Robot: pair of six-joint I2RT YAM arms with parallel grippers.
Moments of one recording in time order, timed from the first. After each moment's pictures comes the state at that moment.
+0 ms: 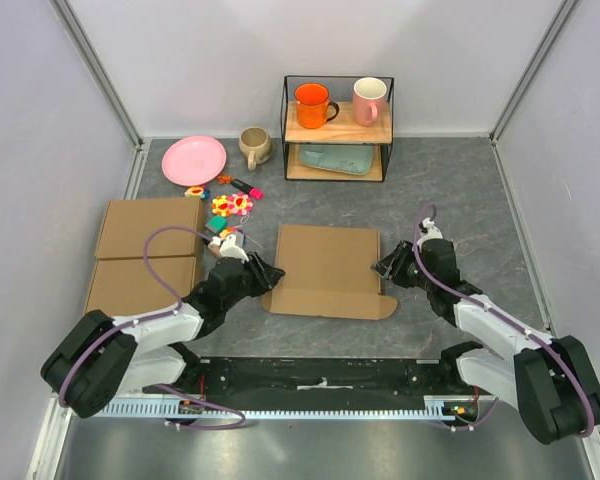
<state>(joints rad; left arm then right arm) -0.64 1.14 0.24 0.43 -0.07 -0.86 0.31 1.06 0.32 0.15 -0.22 0.71</state>
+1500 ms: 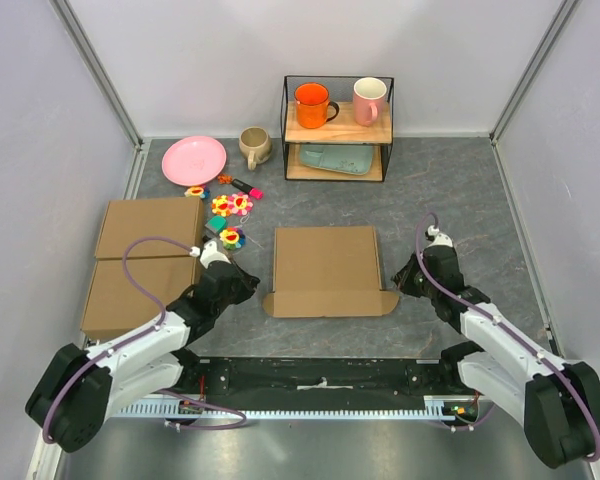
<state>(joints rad) -0.60 0.92 0.24 0.11 -0.22 -0.94 0.31 0.92 0.33 -0.10 -0.04 0.61</state>
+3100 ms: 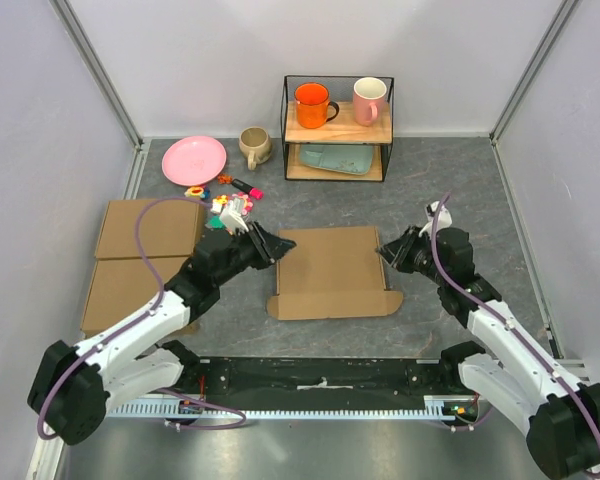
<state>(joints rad) -0.60 1.02 0.49 0.27 0.16 -0.91 0.31 0.86 0.45 0.01 -0.29 0.66</state>
